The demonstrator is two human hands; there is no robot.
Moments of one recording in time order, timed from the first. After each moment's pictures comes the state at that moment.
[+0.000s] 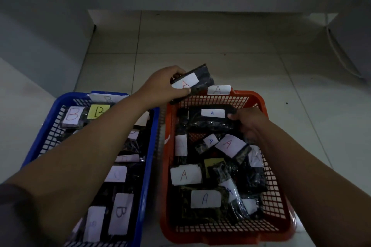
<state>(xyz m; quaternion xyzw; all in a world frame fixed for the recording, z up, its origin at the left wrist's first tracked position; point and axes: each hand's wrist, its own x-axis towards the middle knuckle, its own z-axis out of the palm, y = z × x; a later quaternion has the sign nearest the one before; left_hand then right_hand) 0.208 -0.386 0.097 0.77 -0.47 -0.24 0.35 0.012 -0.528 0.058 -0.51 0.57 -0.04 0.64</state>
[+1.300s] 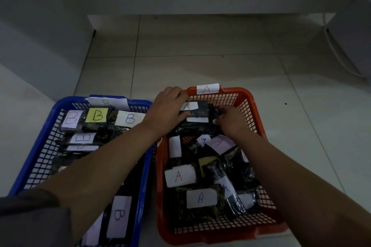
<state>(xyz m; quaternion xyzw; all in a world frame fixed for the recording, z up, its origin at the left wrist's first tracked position) 0.173 -0.379 0.047 0.80 -0.58 -0.02 0.17 0.027 -0.512 0.033 -0.80 0.46 0.00 0.39</state>
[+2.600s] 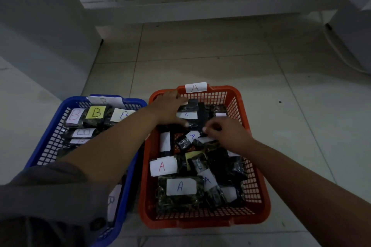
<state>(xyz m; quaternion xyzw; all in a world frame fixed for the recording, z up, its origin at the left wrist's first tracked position) 0.161 -0.410 0.054 0.81 -0.55 -0.20 -0.01 -0.037 -0.506 0.060 -0.88 0.26 0.03 0.41</state>
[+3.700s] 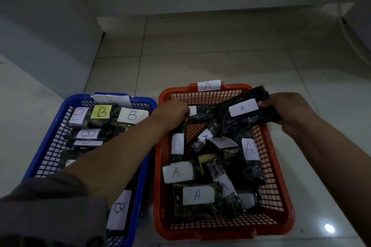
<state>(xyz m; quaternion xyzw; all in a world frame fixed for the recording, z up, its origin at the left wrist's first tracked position) 0.167 -0.396 0.039 0.81 -0.56 -0.17 0.00 -0.032 -0.566 0.097 -0.56 0.57 -0.14 0.59</state>
